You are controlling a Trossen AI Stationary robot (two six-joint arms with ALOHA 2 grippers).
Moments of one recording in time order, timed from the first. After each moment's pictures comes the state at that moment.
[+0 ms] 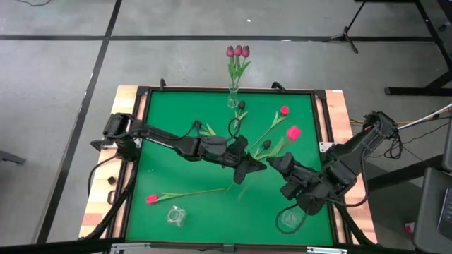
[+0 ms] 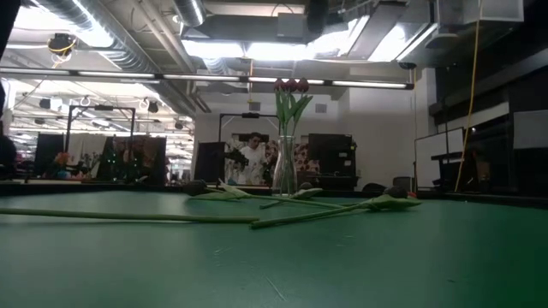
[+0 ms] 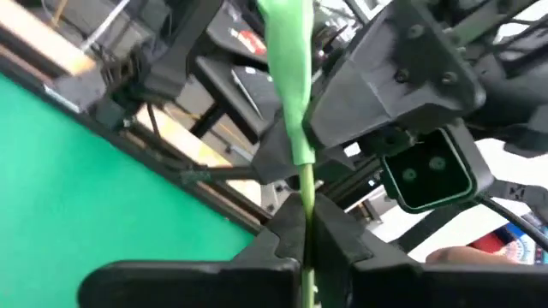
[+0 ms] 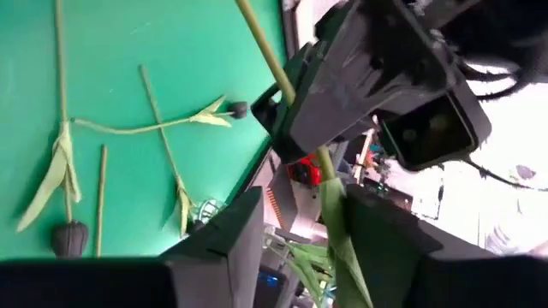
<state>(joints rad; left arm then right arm) -0.16 1.82 1.33 0.42 -0.01 -0.78 0.78 1.41 1.38 -1.00 1.02 -0.64</state>
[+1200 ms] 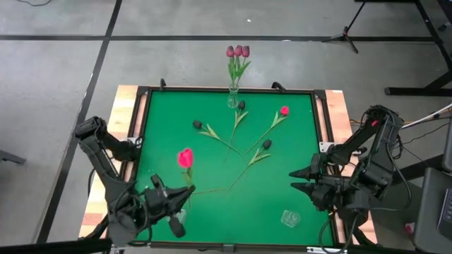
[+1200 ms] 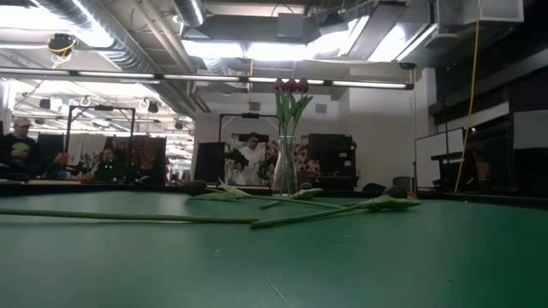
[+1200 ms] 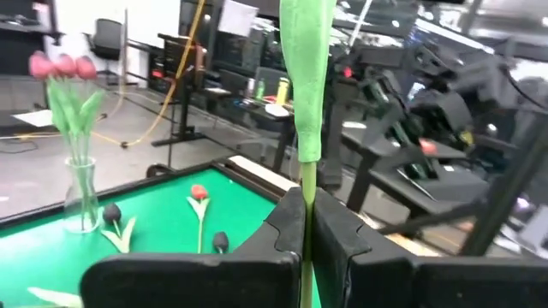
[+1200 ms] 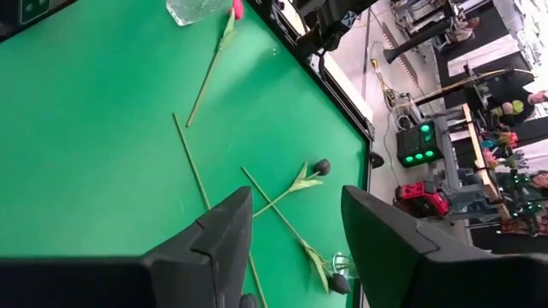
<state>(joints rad) -0.96 1.61 1.33 0.14 -1.57 -0.39 1.02 1.29 1.38 -1.13 0.93 0.05</state>
